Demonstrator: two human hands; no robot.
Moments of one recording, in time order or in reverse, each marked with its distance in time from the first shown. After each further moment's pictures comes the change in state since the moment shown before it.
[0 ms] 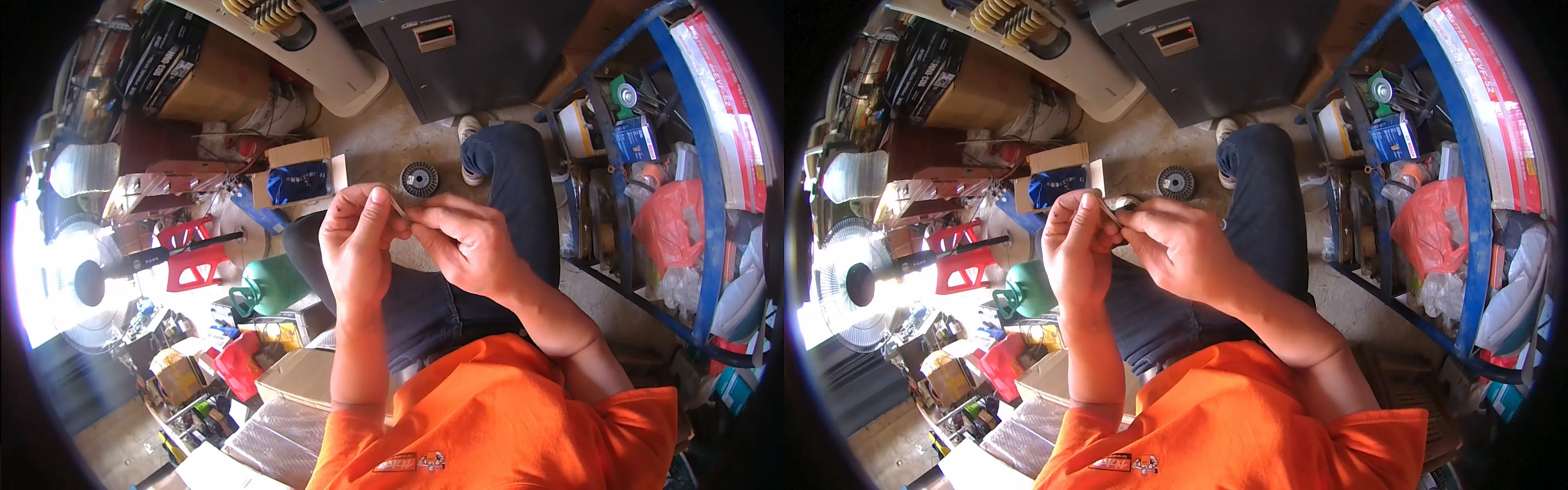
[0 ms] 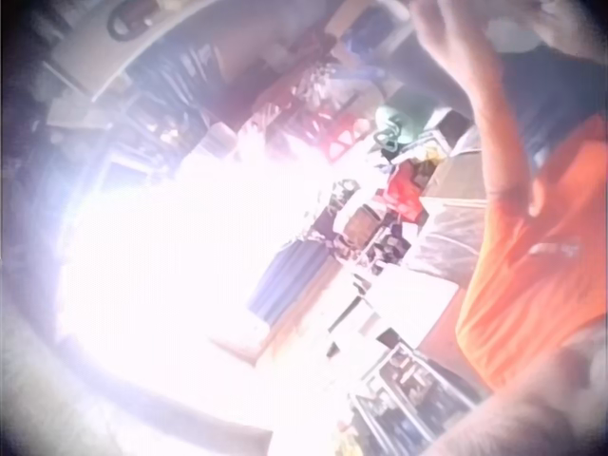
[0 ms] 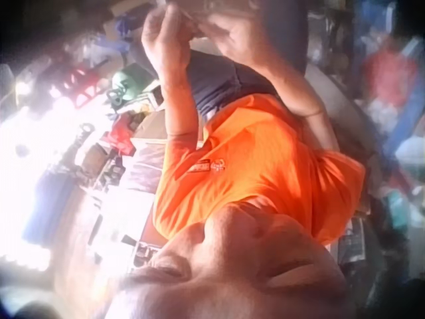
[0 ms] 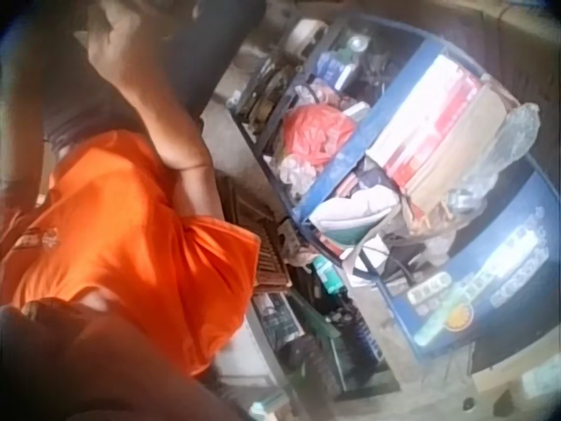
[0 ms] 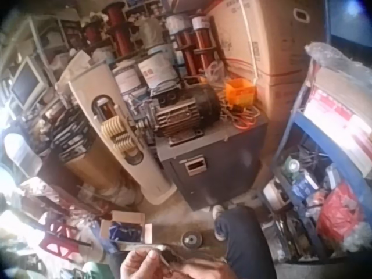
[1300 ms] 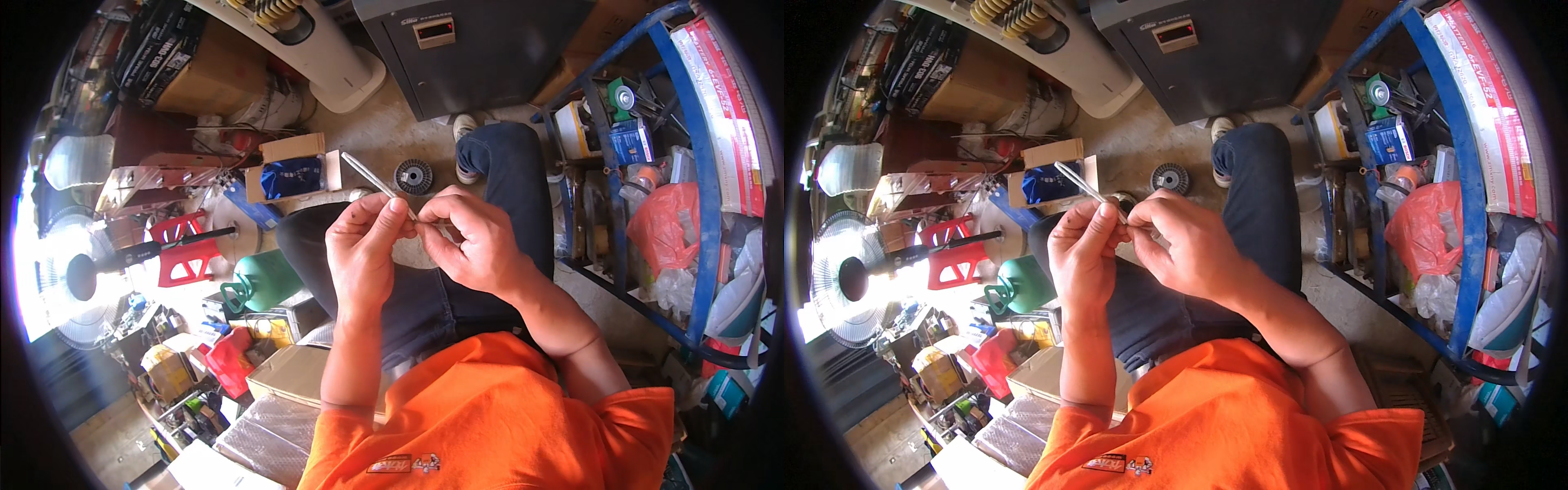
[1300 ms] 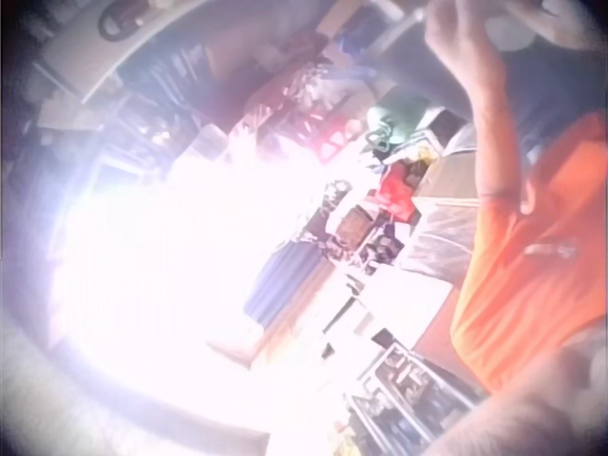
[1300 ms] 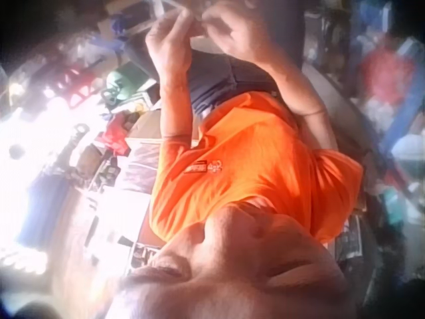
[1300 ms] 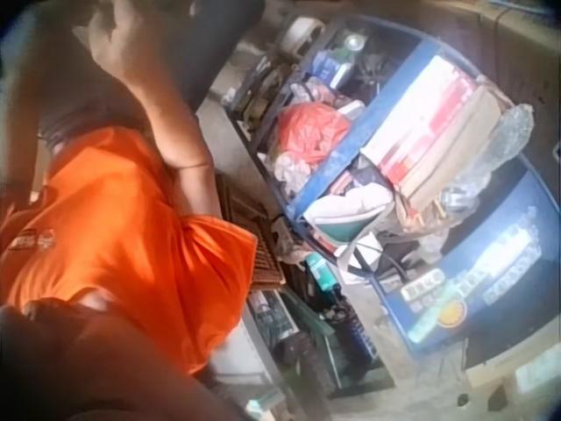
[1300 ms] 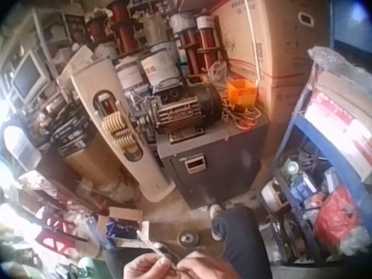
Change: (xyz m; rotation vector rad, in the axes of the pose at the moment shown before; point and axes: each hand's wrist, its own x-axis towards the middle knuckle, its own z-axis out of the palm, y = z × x) left_hand -0.011 -0.009 -0.002 0.033 -0.014 -0.060; right_hand -0.004 -0.002 -0.011 -0.035 -0.074 0.023
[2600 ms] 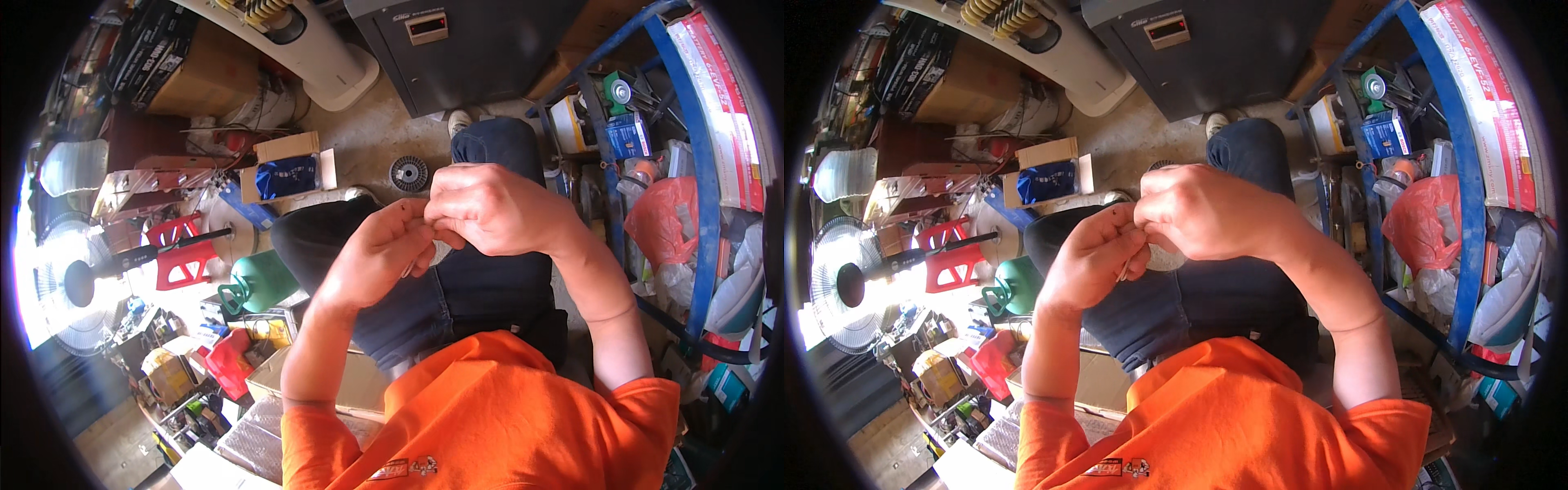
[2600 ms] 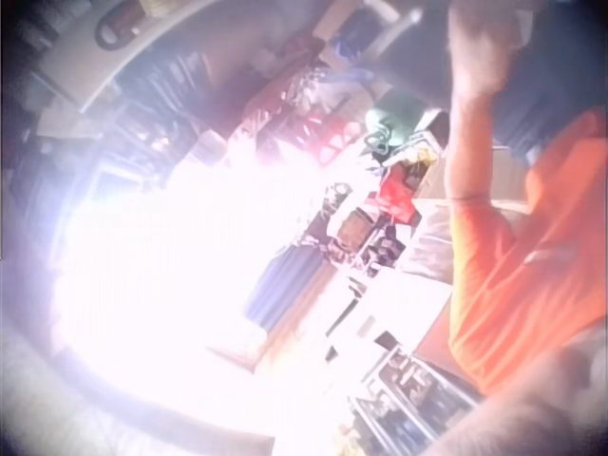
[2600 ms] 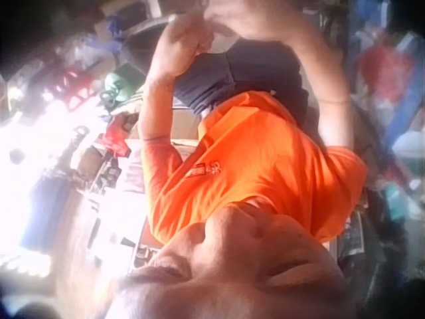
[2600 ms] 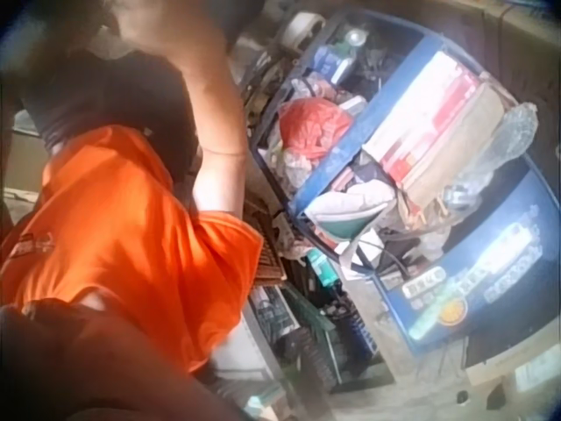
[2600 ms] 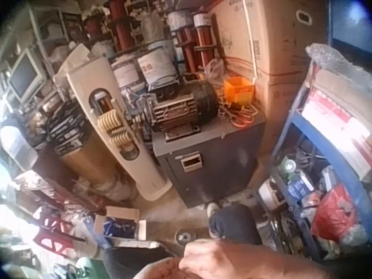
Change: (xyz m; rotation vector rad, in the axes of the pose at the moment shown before) left_hand 0.007 0.021 0.002 0.267 -0.514 -0.399; right_hand 0.045 0.012 -0.053 -0.125 -0.559 -0.221
